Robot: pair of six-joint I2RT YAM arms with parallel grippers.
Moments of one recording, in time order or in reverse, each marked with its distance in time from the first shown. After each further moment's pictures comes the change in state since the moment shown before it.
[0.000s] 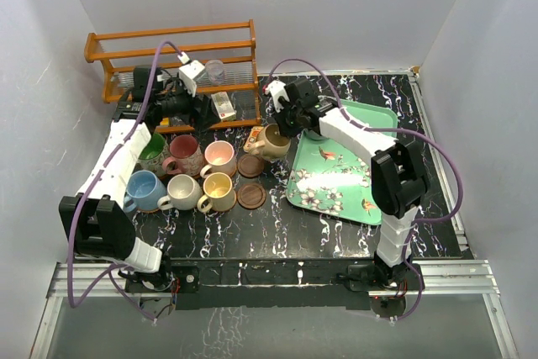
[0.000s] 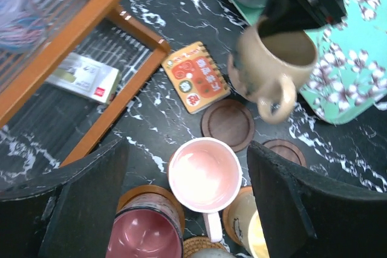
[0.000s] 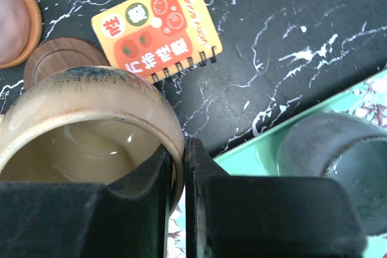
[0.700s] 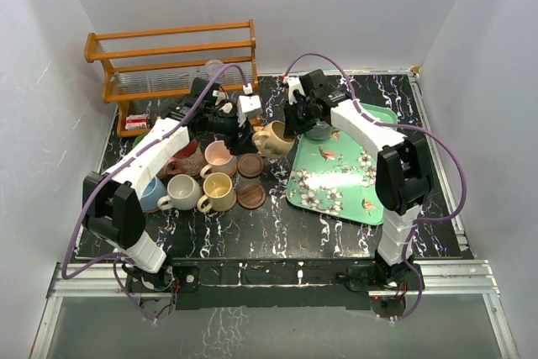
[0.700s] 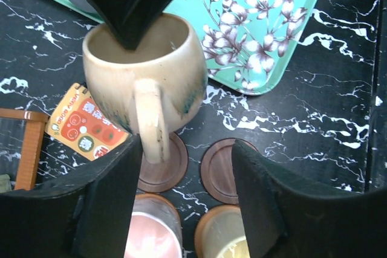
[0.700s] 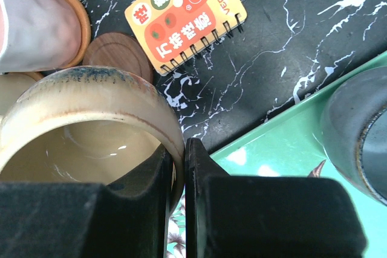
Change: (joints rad) left arm -0.288 0.127 0.000 -0.047 0.108 0.247; right arm -0.084 0.008 0.051 -0.131 -0.201 0.207
